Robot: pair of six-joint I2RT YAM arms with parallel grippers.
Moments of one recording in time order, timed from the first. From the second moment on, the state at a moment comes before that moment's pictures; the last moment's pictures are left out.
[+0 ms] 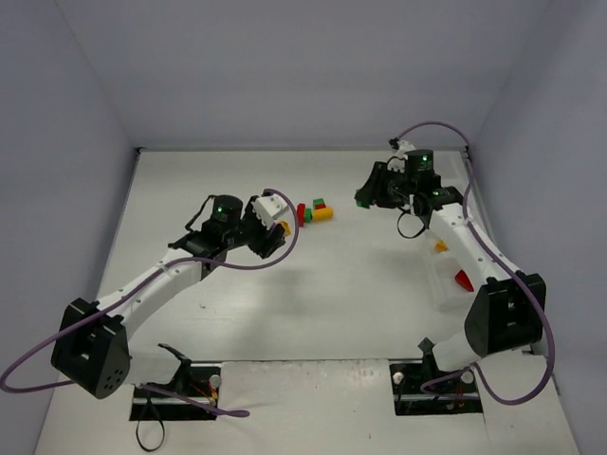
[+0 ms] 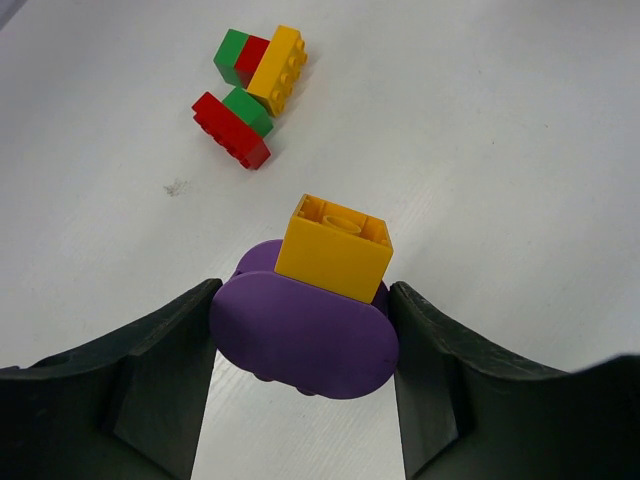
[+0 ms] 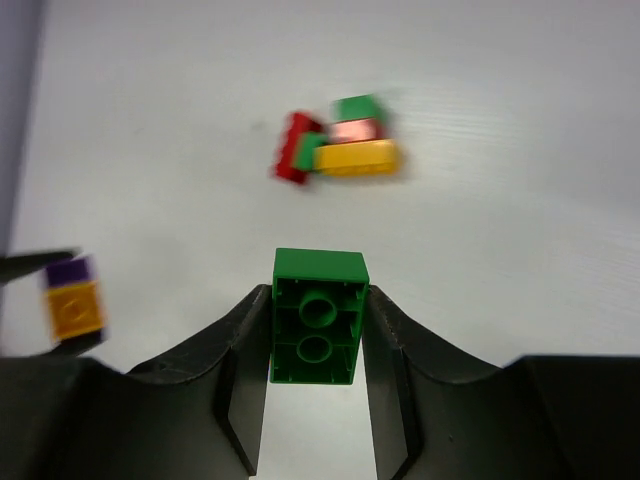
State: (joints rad) left arm -0.52 1.29 0.90 -0.11 0.33 0.28; right arm 0.23 1.49 1.20 -0.33 -0.43 0.37
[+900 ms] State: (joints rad) left arm -0.52 1.20 0.82 -0.10 0.23 0.26; right arm -0.13 1.84 1.38 -0.37 0.28 0.45
